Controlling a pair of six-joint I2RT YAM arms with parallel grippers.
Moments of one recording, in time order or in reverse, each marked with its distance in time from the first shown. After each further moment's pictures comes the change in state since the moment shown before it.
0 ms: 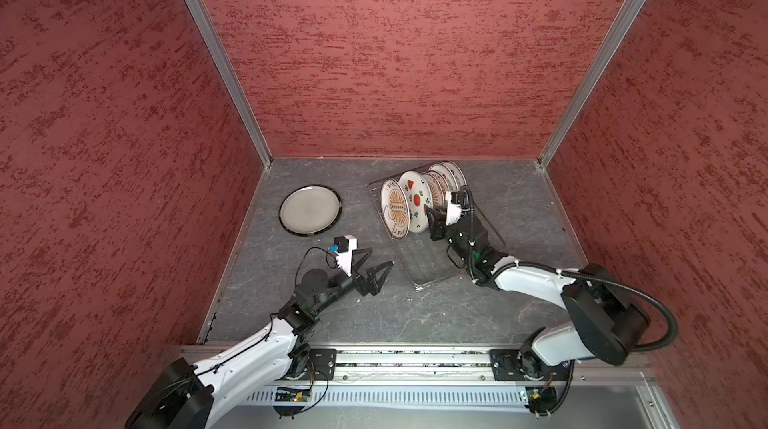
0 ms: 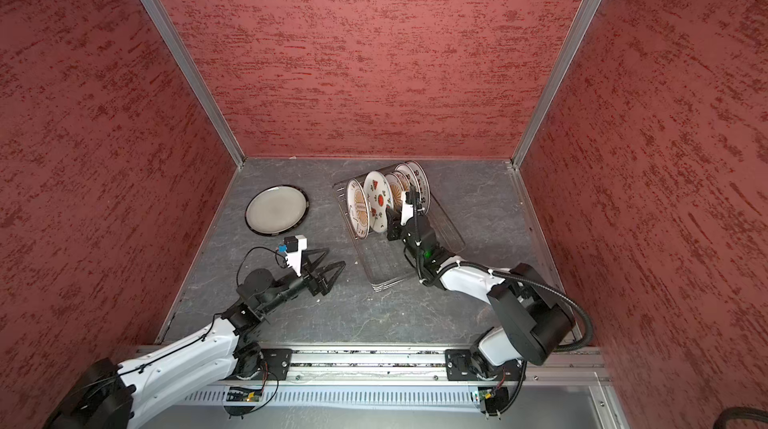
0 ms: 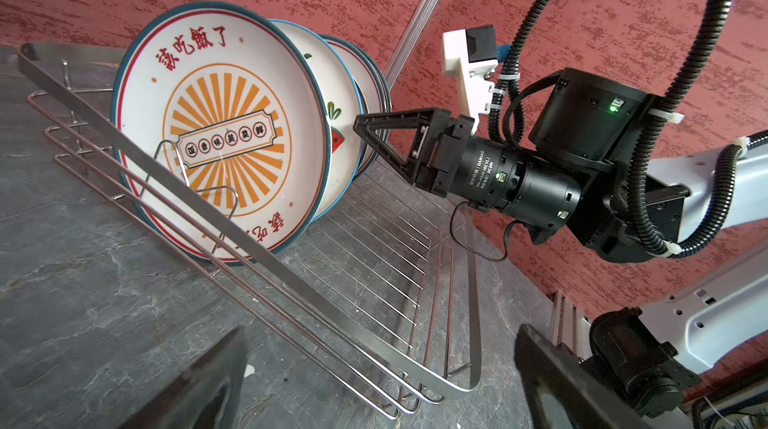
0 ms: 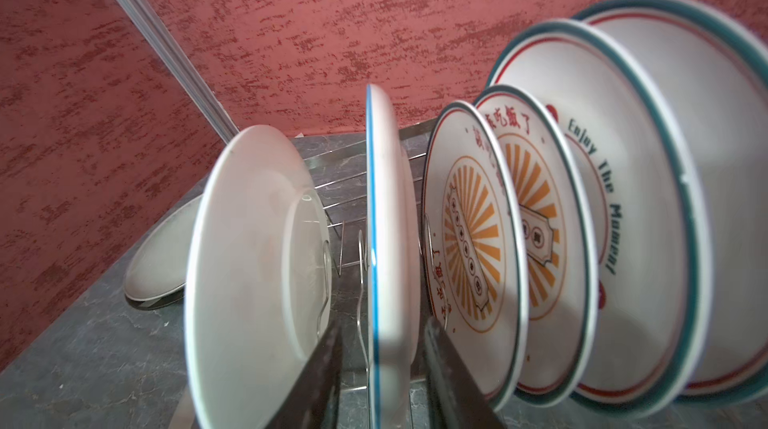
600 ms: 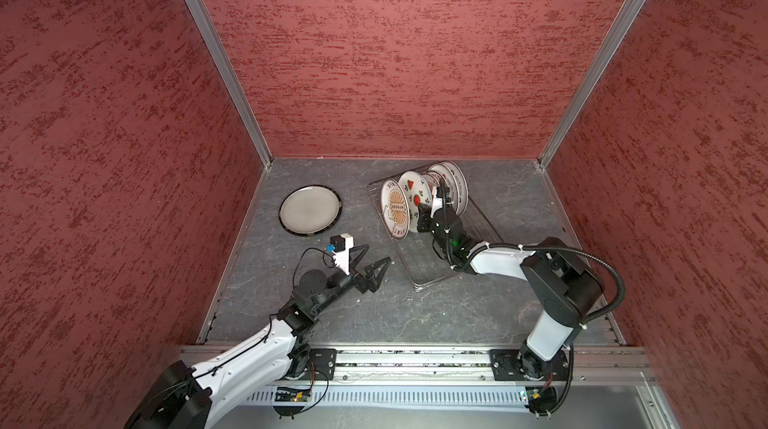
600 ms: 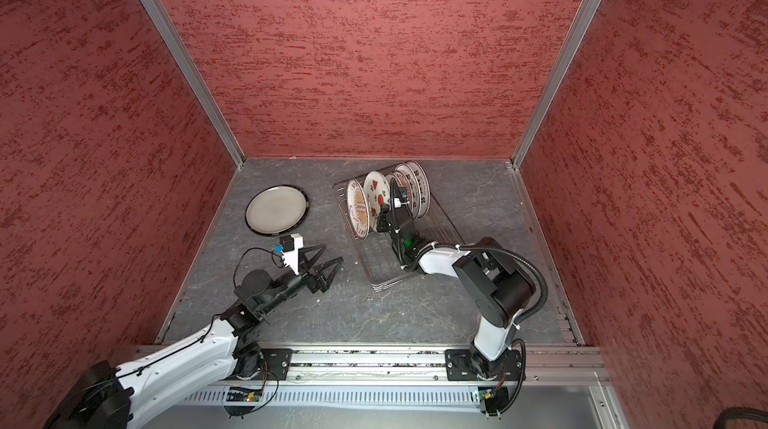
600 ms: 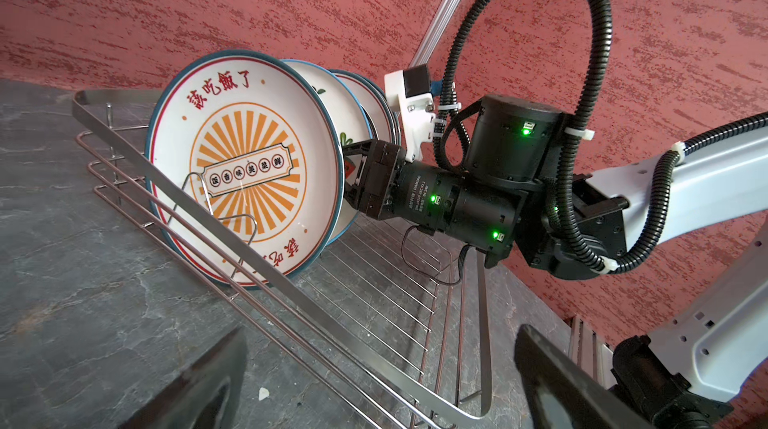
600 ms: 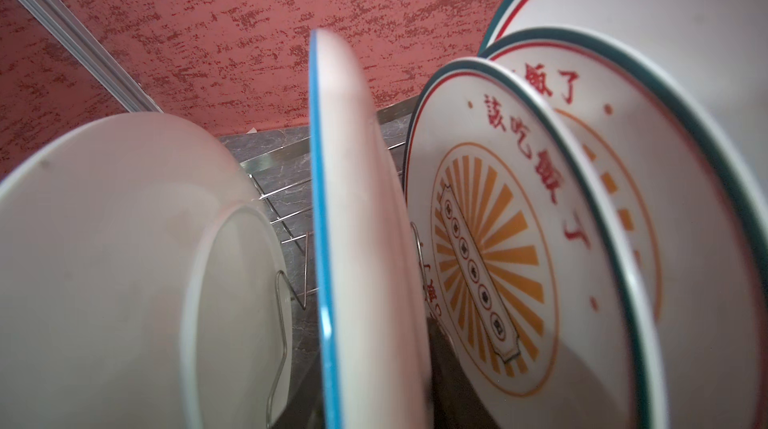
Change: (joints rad) left arm 0.000 -0.048 -0.002 0.005 -0.069 0.017; right arm 0.035 0.237 0.176 -0.012 0.130 0.050
